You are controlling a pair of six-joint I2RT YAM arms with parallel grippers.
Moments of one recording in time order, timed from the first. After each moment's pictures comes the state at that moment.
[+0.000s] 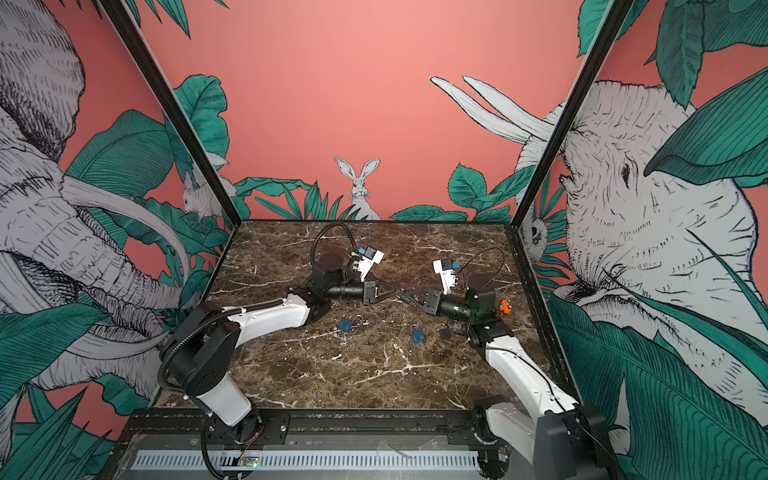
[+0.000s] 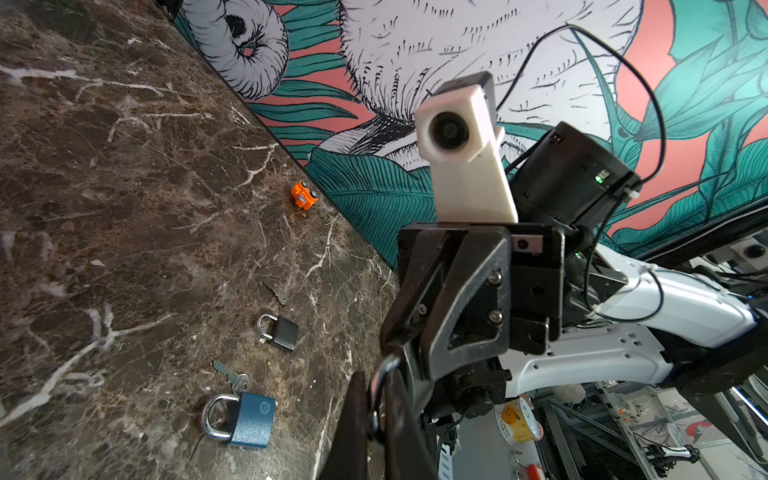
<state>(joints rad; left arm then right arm) -0.73 1.67 0.97 0.54 0.86 -0.68 0.25 1.06 0.56 0.21 -0.88 0.73</state>
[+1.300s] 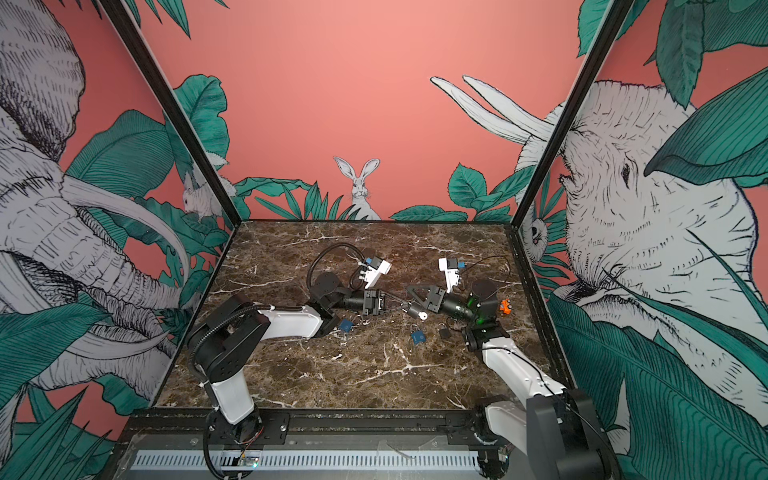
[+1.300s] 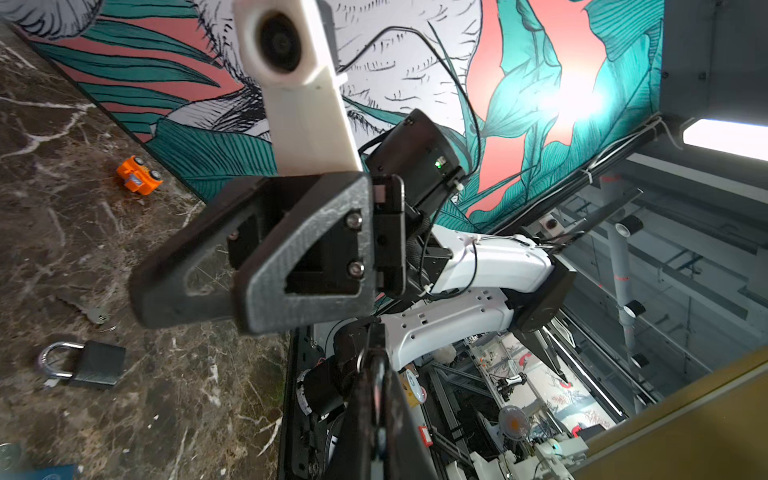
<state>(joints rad) -0.78 1.81 0.87 1.23 1.02 -1.17 0.19 1.10 0.45 0.54 -0.92 0.86</state>
